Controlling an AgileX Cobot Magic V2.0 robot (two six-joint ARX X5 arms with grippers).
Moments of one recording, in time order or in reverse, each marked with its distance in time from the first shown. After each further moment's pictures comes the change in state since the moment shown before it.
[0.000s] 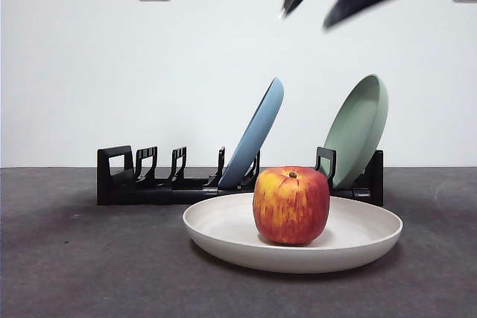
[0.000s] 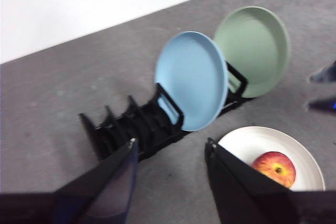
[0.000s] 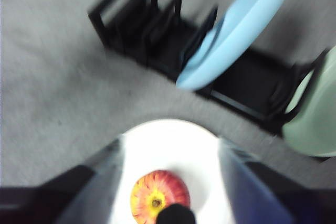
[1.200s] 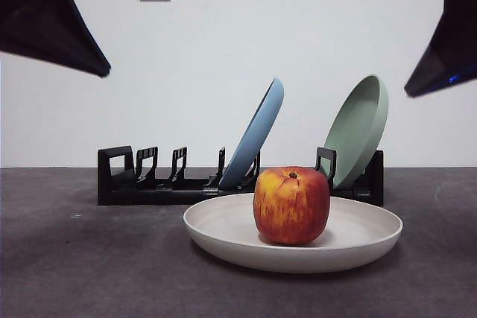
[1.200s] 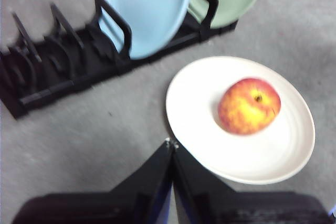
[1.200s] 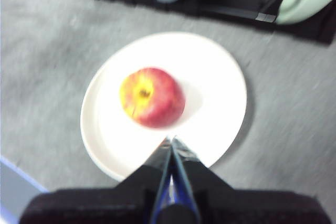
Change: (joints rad) left arm -0.181 -0.158 -0.757 0.564 -0.035 -0.163; right arm -0.079 -0.470 -0.587 0.124 -0.101 0.116
